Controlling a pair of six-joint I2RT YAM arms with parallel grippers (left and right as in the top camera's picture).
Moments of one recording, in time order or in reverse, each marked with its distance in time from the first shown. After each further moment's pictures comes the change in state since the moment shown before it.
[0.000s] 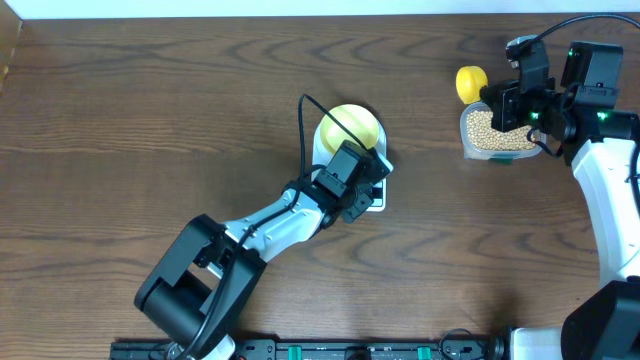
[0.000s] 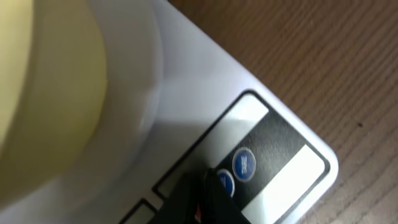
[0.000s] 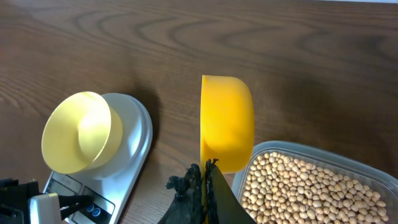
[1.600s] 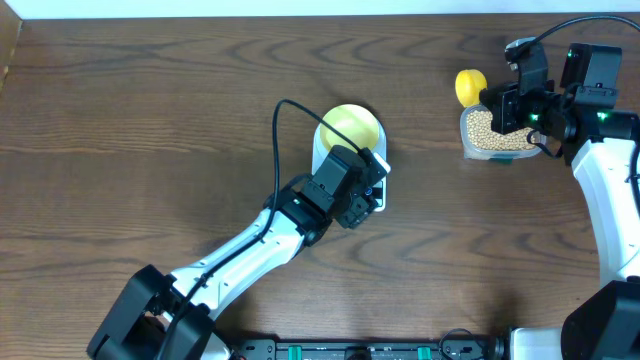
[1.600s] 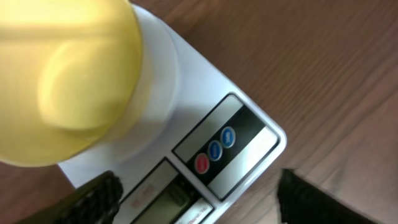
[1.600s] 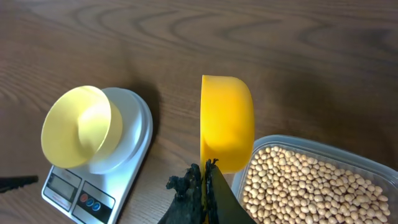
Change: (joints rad) left arm -0.029 -0.253 -0.058 -0.076 -0.032 -0.039; right arm 0.000 0.000 0.000 -0.022 0.002 -0.012
